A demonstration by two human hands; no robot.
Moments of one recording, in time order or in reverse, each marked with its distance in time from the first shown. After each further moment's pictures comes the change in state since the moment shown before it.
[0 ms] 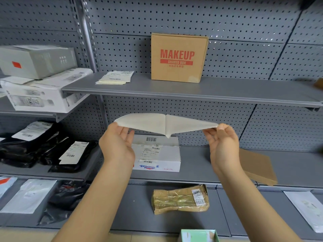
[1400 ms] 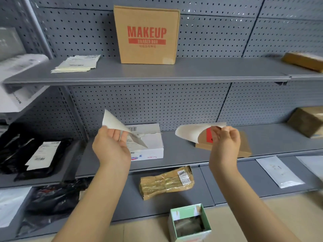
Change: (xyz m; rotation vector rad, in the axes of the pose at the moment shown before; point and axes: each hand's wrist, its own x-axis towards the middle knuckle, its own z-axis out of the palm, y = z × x) left_hand 0.007 -0.055 -0.001 -0.037 0.013 -0.086; right_hand -0.001 0.013 -0.059 -0.120 0.385 -0.092
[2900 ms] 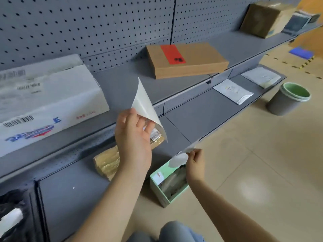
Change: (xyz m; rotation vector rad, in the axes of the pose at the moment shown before) left_hand 0.075 -0.317 -0.154 0.226 -0.593 -0.515; right_hand 0.018 0.420 -0.242 -0.755 0.417 0.210
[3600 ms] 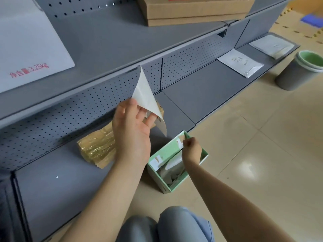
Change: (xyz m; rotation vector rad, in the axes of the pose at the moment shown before) left_hand 0.044 -0.096 -0.082 0.044 -0.027 -0.061; right_hand 0.073 0.128 0.064 -0.243 0.005 0.126
